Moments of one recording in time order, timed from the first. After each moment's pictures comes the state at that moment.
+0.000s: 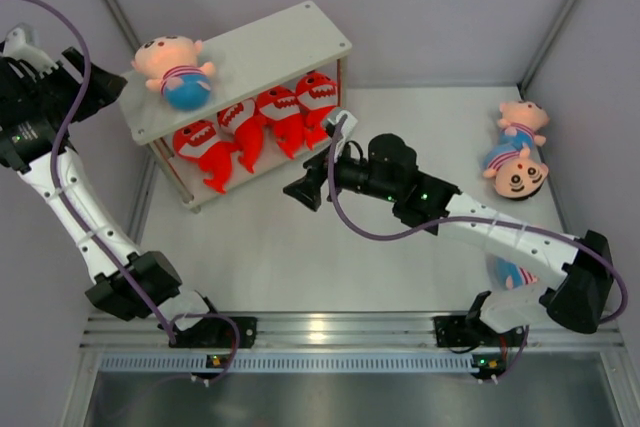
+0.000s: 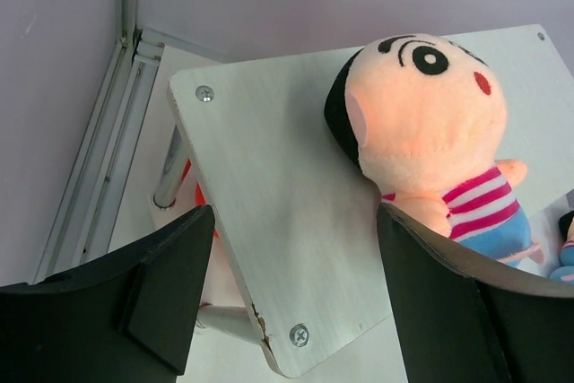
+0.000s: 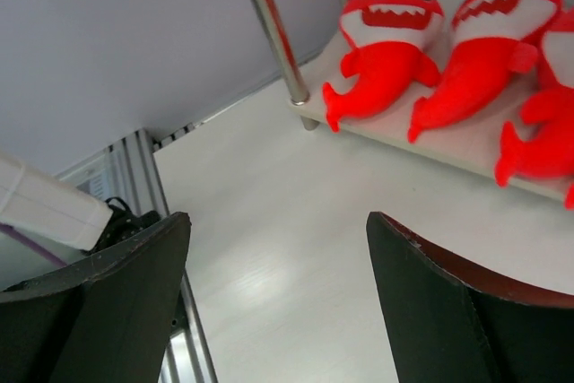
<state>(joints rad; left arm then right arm) 0.67 1.48 1.97 -0.82 0.70 -0.22 0.97 1.34 1.18 0.08 -0.23 0.24</state>
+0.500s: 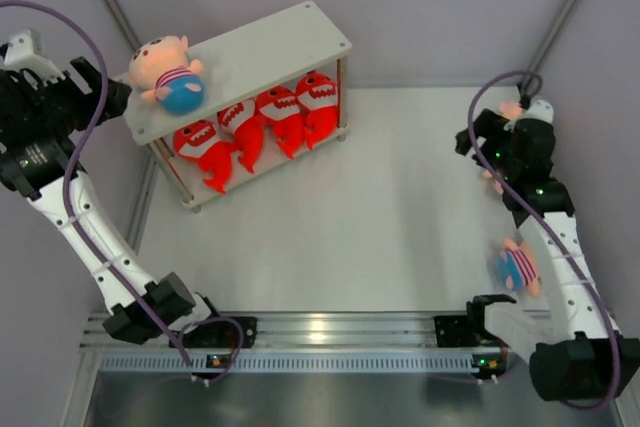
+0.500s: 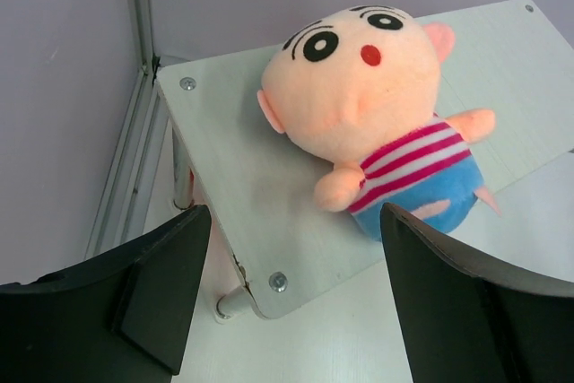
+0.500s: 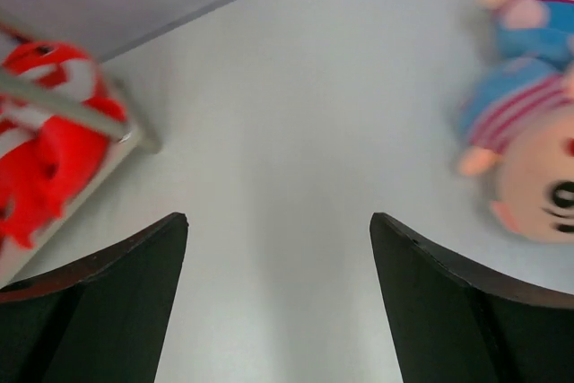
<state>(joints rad) 0.67 1.35 1.91 -0.83 0.69 -0.13 0.12 1.00 1.02 -0.38 0.03 0.42</state>
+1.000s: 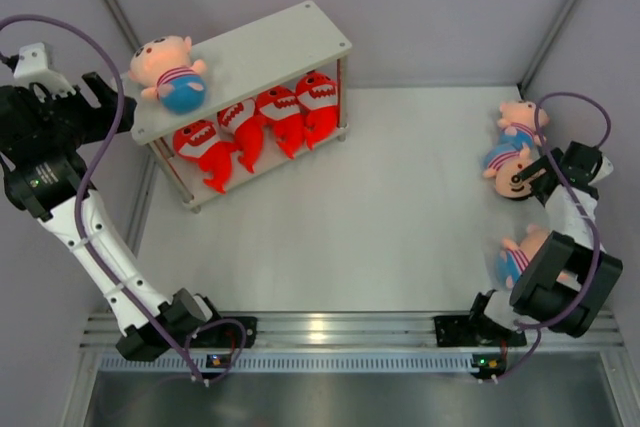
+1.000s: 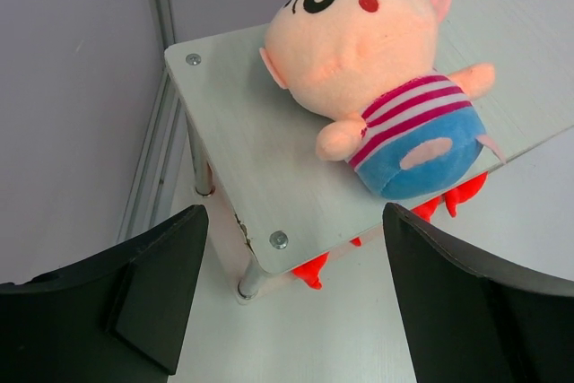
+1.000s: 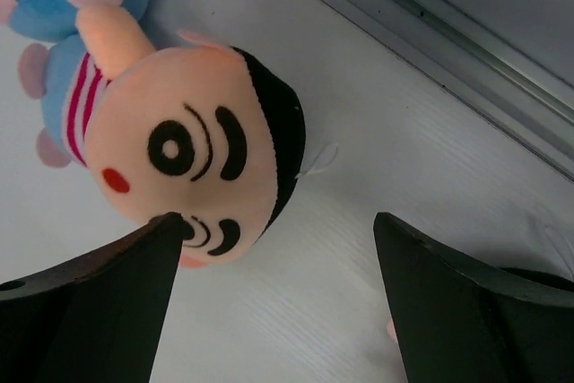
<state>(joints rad) 0.67 1.23 1.82 -0.85 0.66 -0.04 -0.52 1.32 0.88 -0.35 0.07 0.48</state>
